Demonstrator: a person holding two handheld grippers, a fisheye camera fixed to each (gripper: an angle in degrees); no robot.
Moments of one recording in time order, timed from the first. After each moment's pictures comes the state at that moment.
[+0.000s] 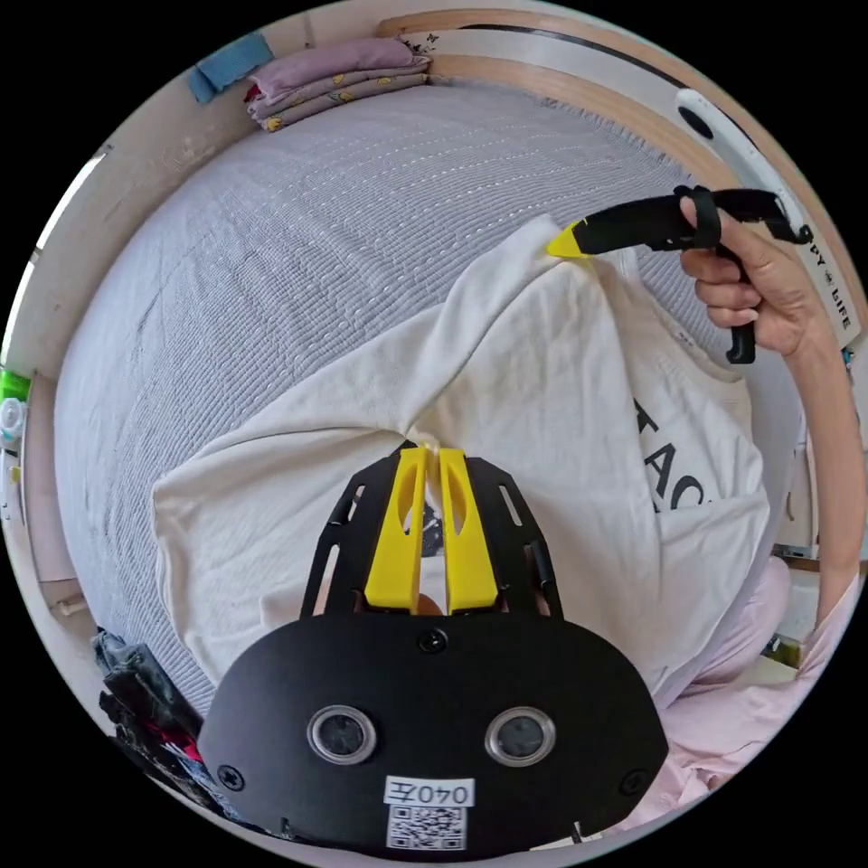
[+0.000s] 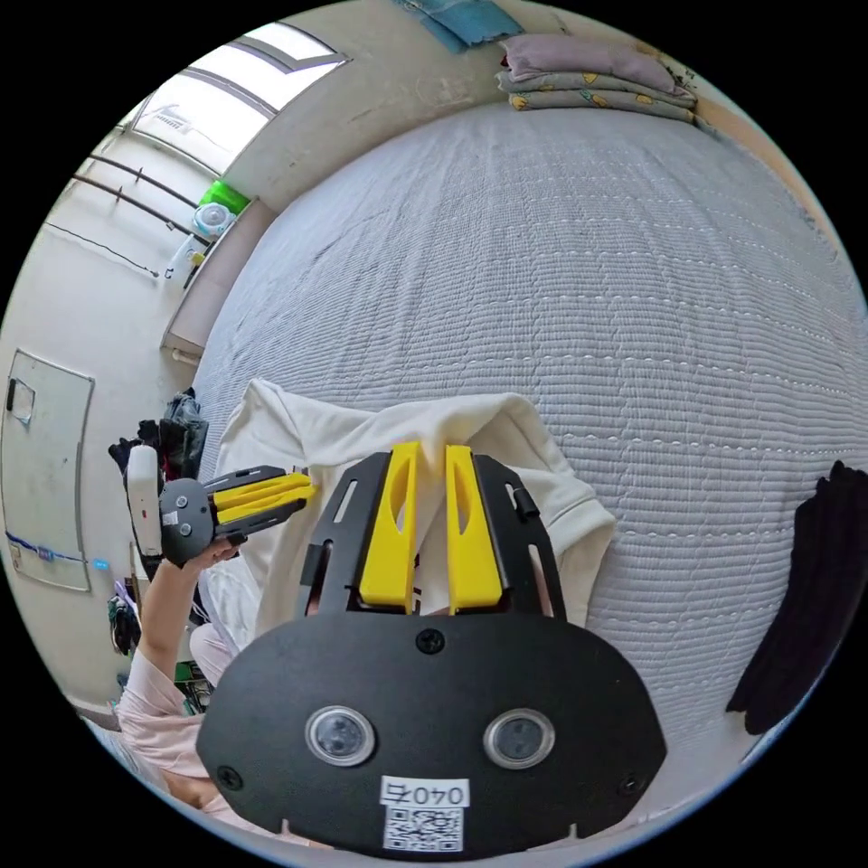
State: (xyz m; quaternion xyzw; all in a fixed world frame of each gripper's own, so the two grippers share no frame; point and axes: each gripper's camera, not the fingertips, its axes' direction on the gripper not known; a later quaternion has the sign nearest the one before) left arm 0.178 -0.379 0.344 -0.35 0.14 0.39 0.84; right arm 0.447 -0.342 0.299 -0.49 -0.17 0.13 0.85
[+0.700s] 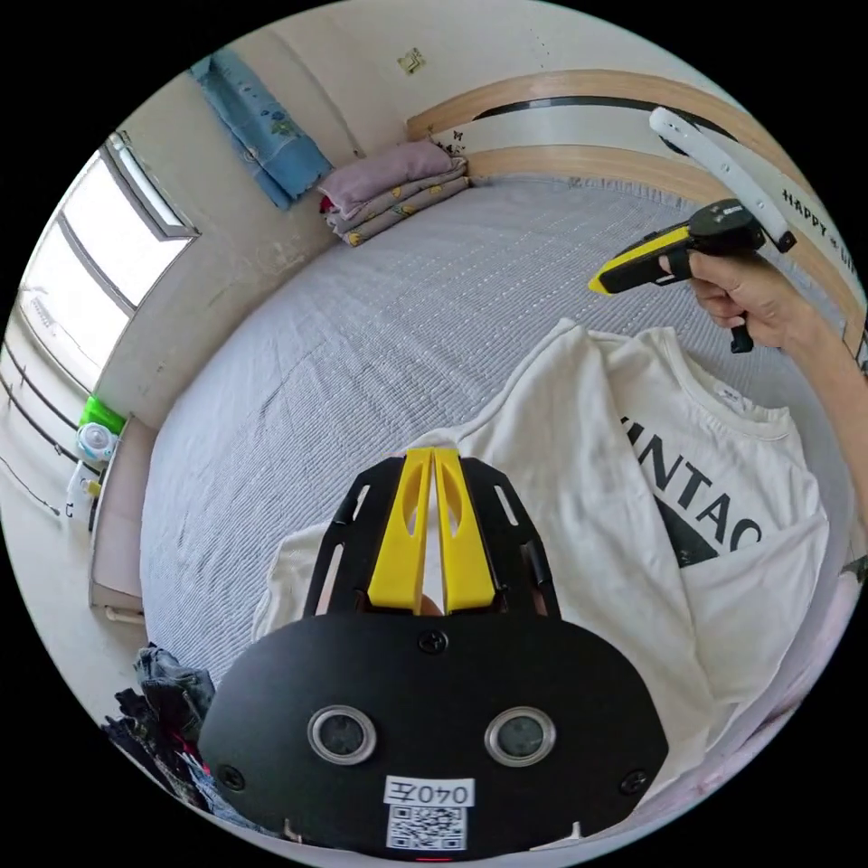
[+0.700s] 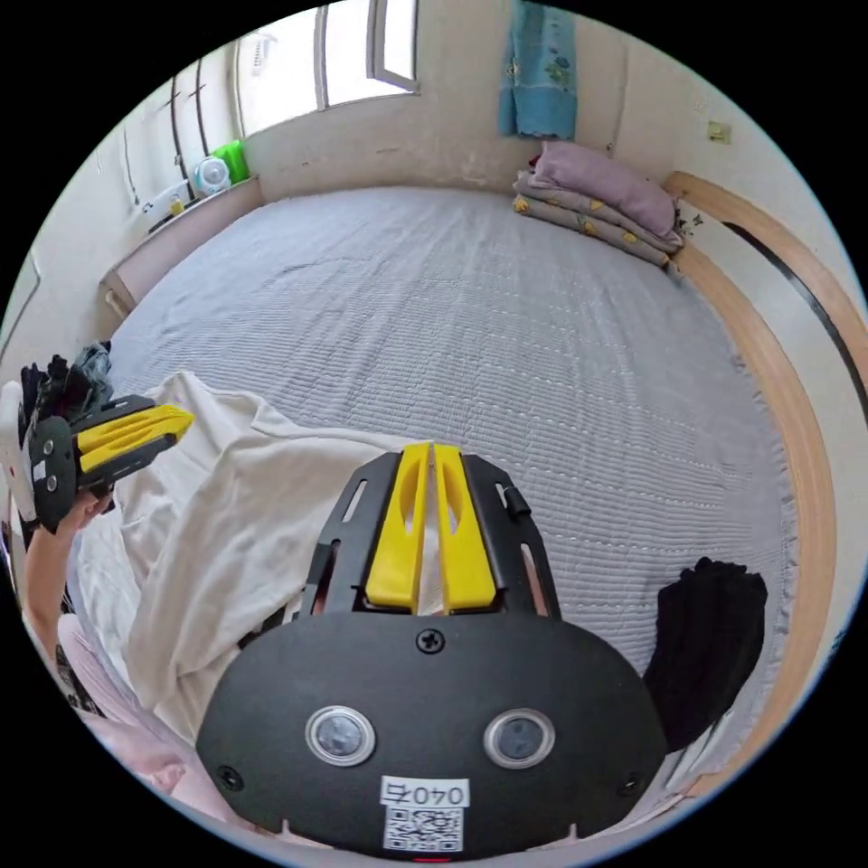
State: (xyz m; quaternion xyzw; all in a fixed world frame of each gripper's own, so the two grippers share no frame) left arm 0.206 -0.398 0.309 -0.18 0.11 0.41 0.89; right arm 0.370 -0.388 0.293 -0.40 -0.06 -0.07 0.91
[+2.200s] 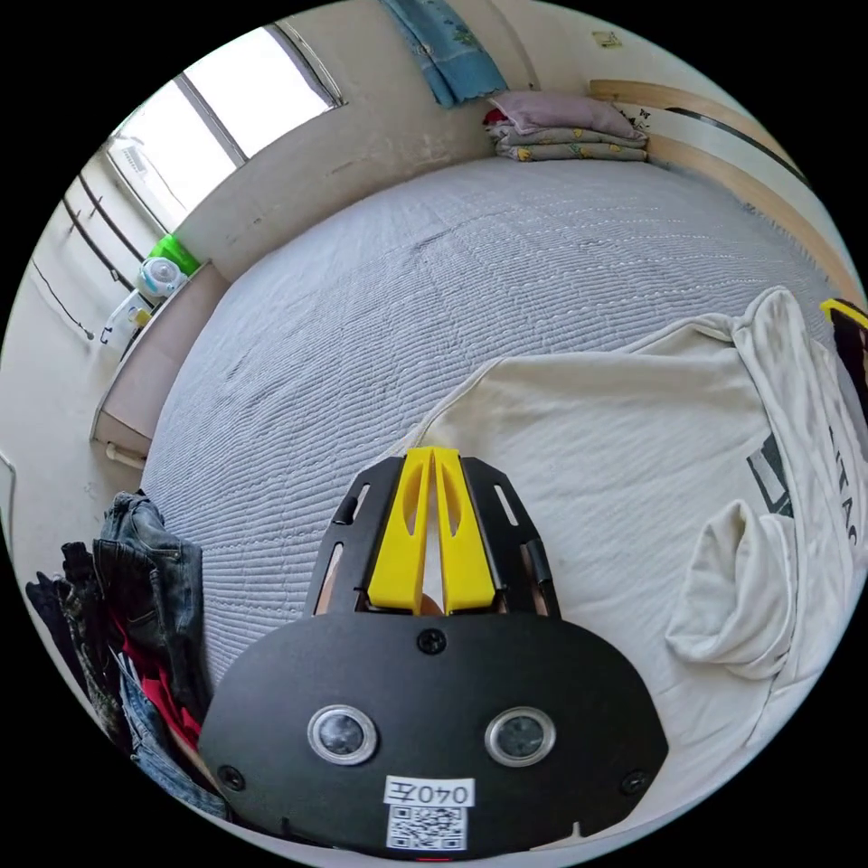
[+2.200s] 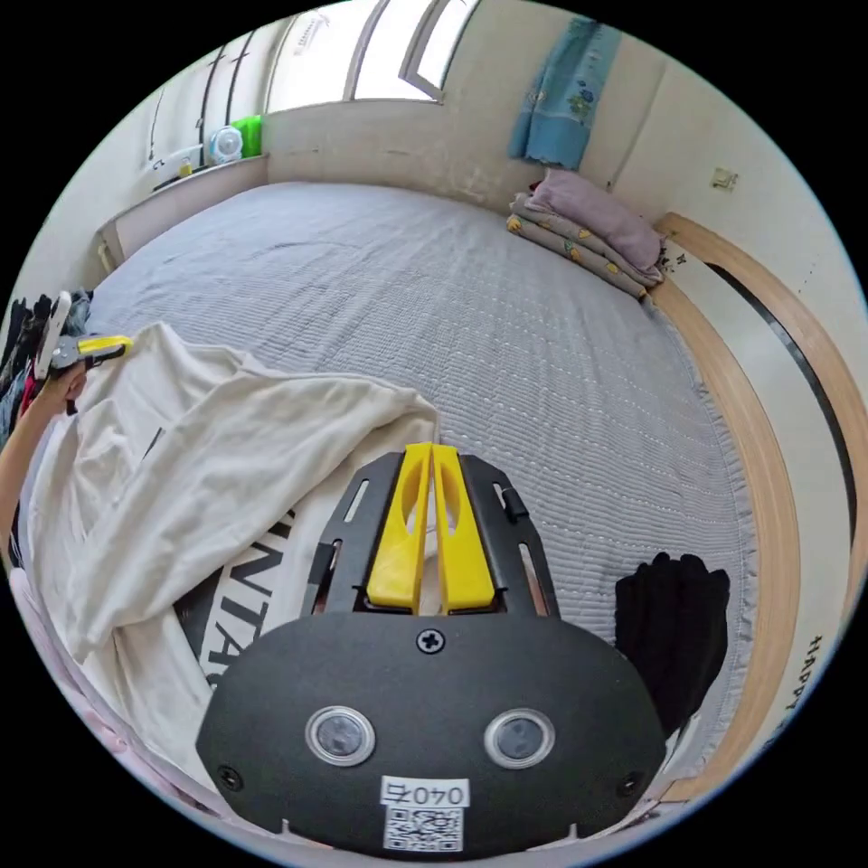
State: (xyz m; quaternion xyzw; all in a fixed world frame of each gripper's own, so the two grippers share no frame) left arm -0.032 -0.285 0.402 -0.24 -0.04 0.23 0.94; right arm 0.256 -0.310 0.249 -0.38 0.00 -0.14 0.92
